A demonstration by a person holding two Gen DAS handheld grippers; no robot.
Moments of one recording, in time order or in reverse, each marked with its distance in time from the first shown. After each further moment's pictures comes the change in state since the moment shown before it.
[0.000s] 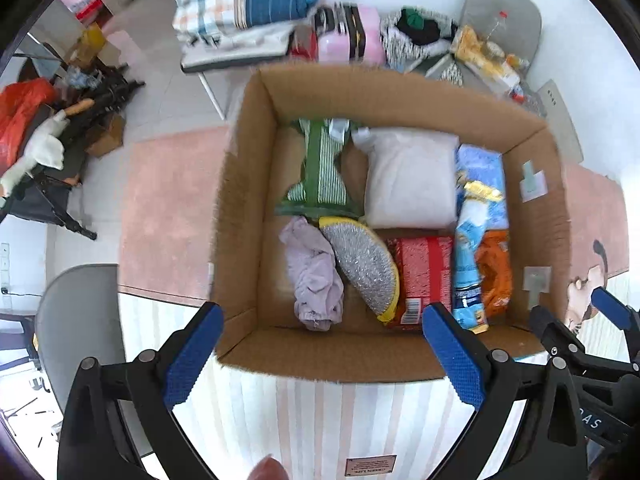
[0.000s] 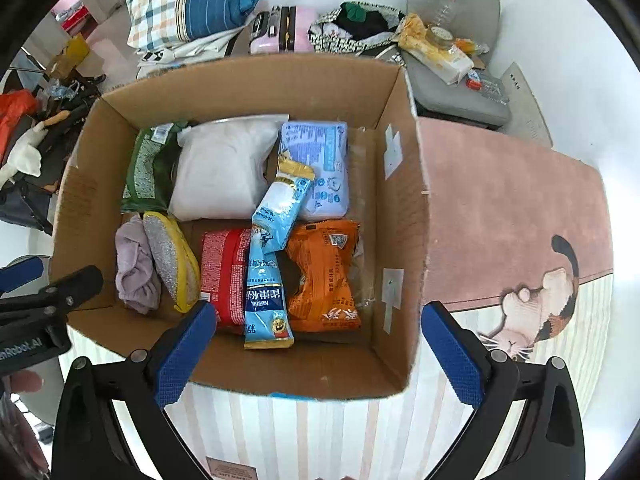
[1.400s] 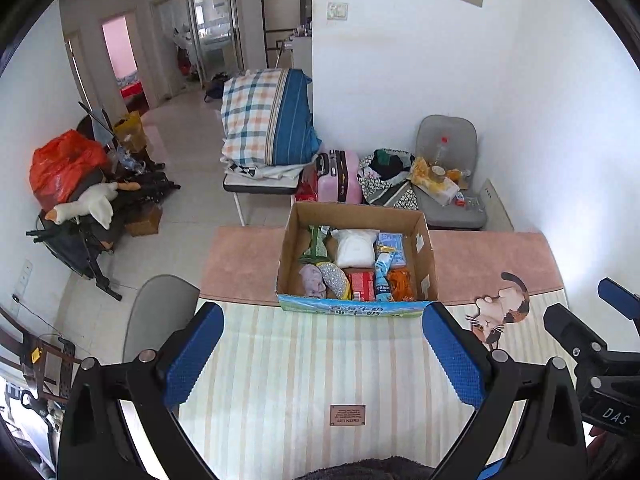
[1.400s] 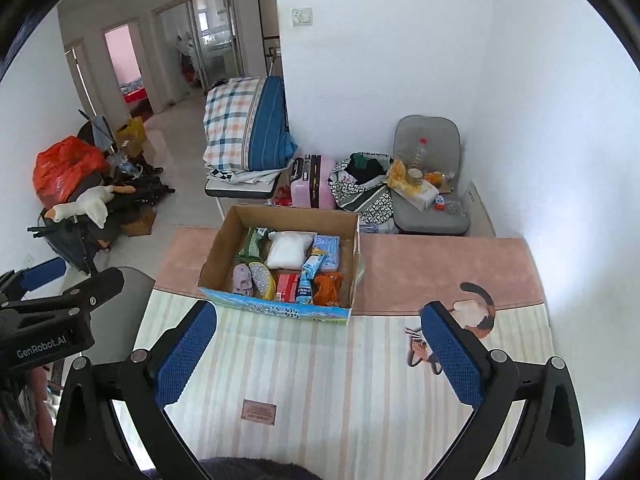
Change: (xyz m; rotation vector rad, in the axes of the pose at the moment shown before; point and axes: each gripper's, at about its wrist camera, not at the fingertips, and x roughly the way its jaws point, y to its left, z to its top) left arm -0.304 -0.011 -0.215 -0.023 -0.509 -0.020; right arm -0.365 -0.024 -0.218 -0.070 -0.508 0.055
